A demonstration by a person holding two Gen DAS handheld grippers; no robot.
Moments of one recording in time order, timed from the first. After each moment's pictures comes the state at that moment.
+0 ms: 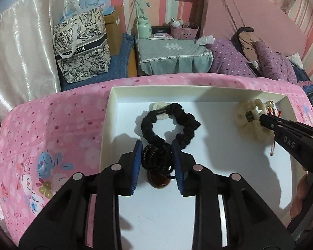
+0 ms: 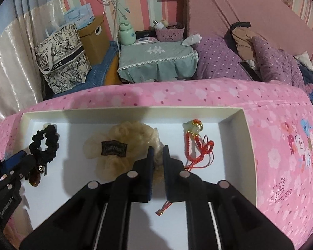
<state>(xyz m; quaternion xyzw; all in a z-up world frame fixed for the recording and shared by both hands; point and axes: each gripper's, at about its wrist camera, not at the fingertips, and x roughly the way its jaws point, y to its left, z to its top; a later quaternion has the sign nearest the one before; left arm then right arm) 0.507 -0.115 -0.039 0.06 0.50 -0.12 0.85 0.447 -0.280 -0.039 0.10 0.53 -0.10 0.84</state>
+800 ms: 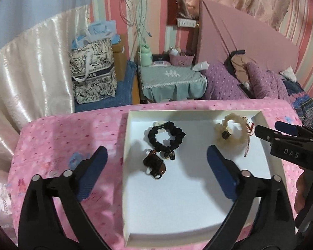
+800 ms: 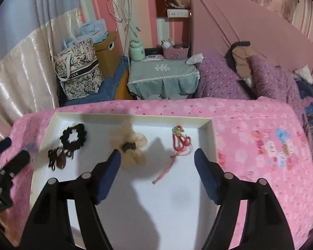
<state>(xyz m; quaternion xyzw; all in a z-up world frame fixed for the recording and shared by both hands) 0.445 -0.093 0.041 0.04 0.42 -0.12 0.90 0.392 -0.280 0.037 0.07 0.48 -0.08 0.87</state>
